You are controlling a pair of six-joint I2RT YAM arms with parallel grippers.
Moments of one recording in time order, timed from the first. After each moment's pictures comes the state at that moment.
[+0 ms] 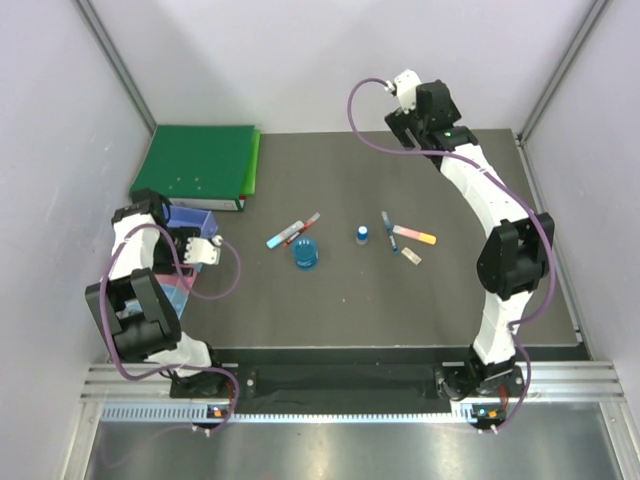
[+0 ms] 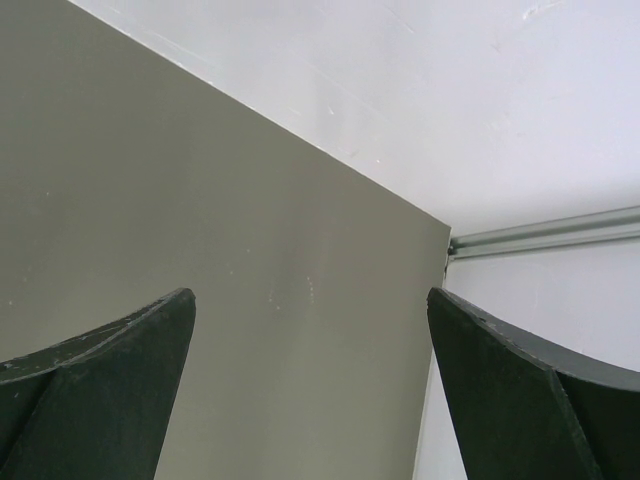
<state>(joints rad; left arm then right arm) 0.35 1.50 1.13 -1.02 0.09 1.97 0.32 1.93 1.86 -0.36 0.31 -0.52</state>
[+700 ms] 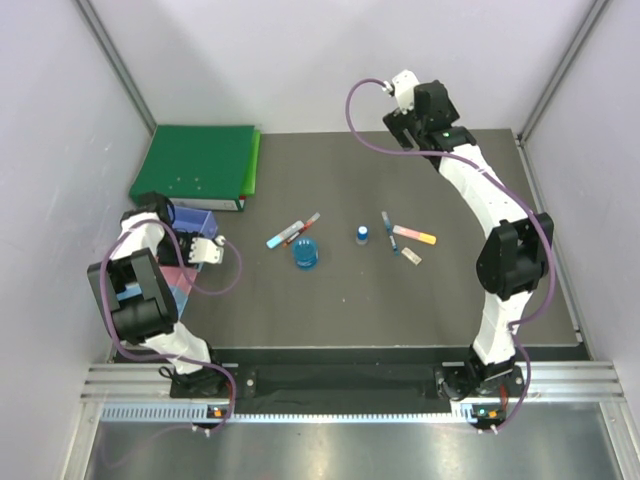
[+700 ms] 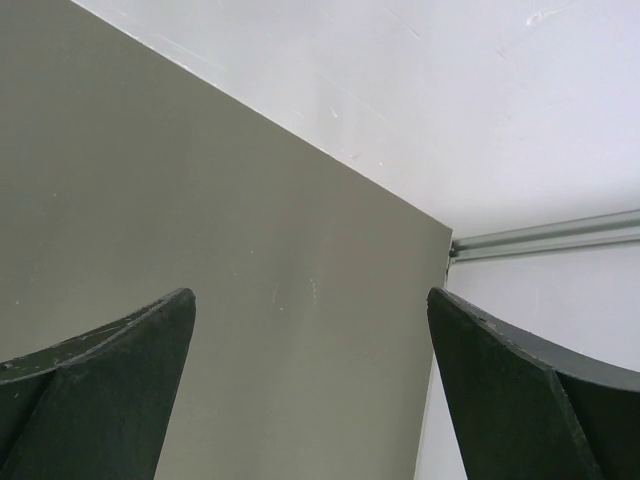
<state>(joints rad) 0.35 1.62 1.09 -0.86 0.13 1.98 0.33 1.93 1.87 -0.36 0.31 -0.52</state>
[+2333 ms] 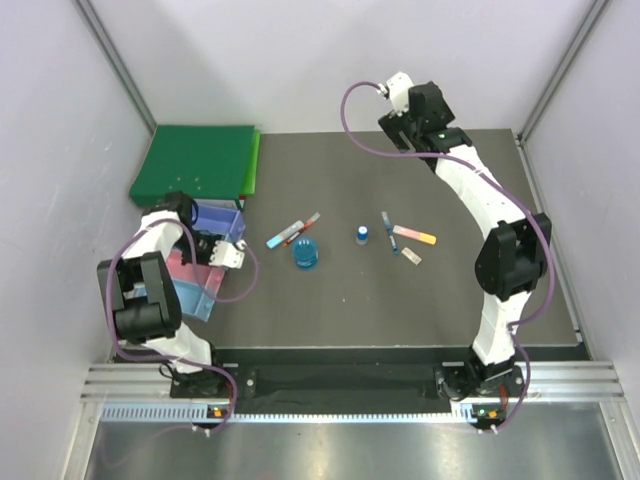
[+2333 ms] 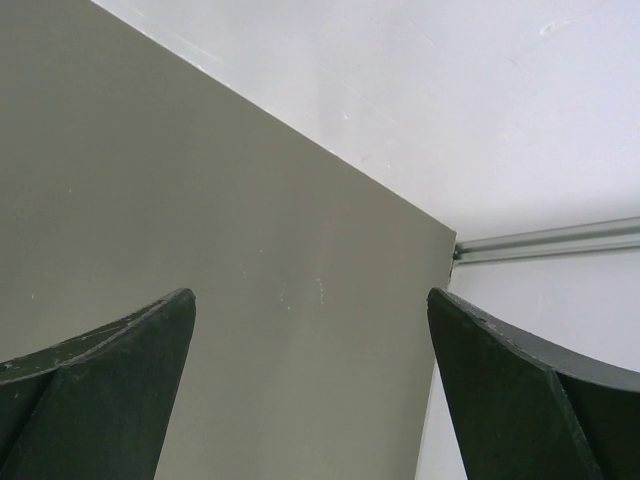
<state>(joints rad) 0.19 1.59 1.06 -0.94 0.26 1.97 0.35 1.92 1.87 -0.38 0.33 -0.52</state>
